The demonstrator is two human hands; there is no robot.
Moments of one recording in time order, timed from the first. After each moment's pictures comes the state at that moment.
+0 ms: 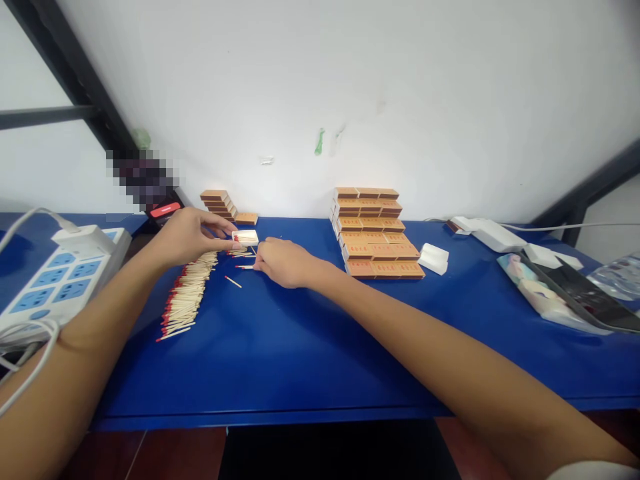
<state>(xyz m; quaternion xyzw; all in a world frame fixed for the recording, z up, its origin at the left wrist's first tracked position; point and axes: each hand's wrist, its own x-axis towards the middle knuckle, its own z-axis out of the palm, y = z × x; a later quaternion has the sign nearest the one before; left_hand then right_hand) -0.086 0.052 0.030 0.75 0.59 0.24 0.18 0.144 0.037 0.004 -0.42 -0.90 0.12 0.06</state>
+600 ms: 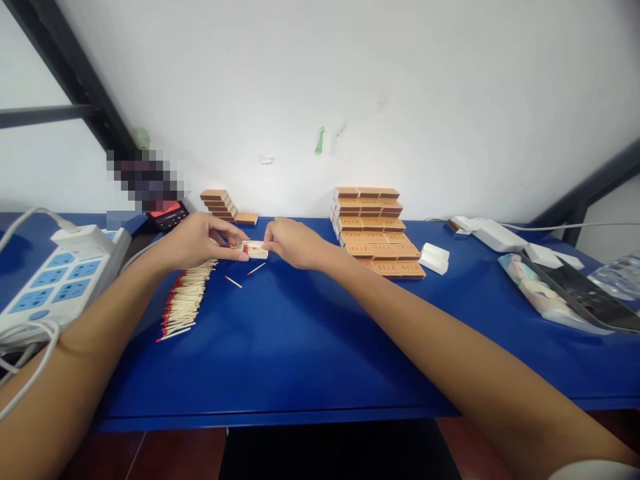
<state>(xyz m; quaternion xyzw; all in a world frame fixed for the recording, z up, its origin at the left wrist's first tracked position) -0.080 0.051 0.027 0.79 0.53 0.21 0.23 0.164 0.067 0.005 -0.44 -0.88 0.12 0.15</state>
